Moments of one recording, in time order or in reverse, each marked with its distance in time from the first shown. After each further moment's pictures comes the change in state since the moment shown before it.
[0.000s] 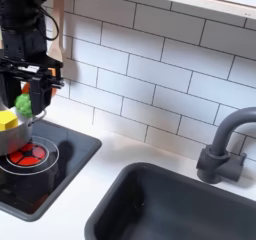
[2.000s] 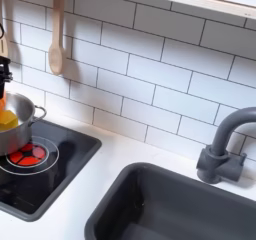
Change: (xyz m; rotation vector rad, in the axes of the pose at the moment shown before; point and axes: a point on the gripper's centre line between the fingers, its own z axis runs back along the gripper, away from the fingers) arm 0.018 0.075 -0.018 0.016 -0.003 0.136
